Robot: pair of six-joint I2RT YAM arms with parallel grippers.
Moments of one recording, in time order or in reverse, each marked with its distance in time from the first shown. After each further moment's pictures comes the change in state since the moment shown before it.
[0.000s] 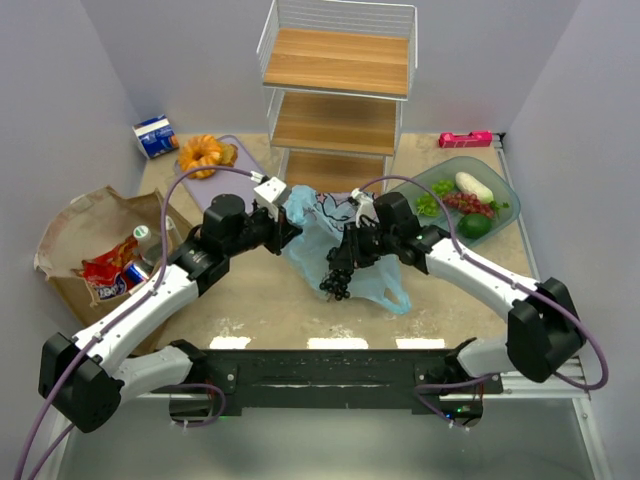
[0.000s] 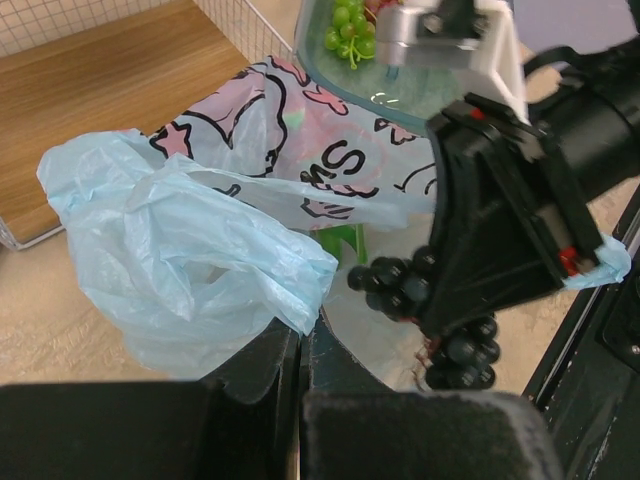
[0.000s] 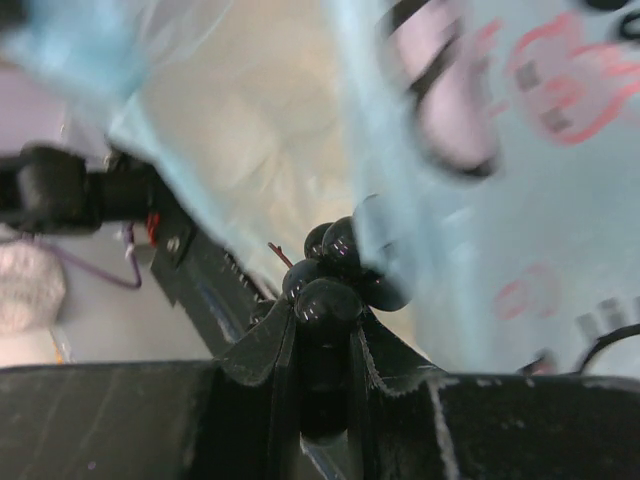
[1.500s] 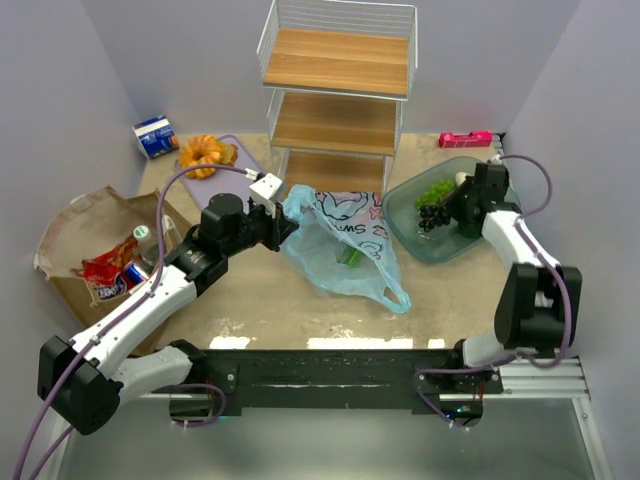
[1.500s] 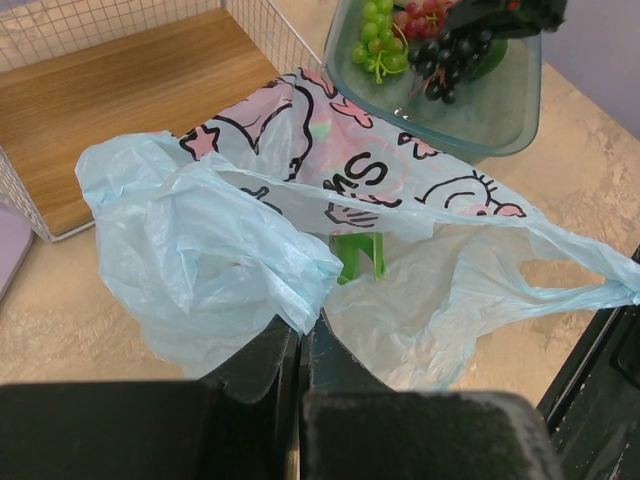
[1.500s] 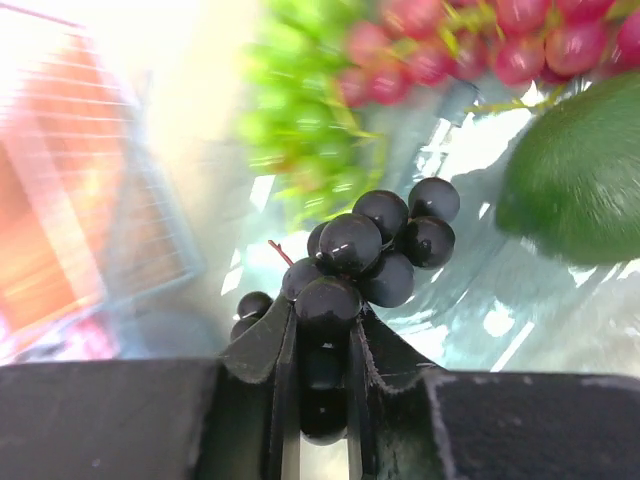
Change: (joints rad) left arm 0.000 -0.013 0.009 -0.010 -0.063 -0.015; right arm -0.704 0.203 0.124 0.029 0.500 0.199
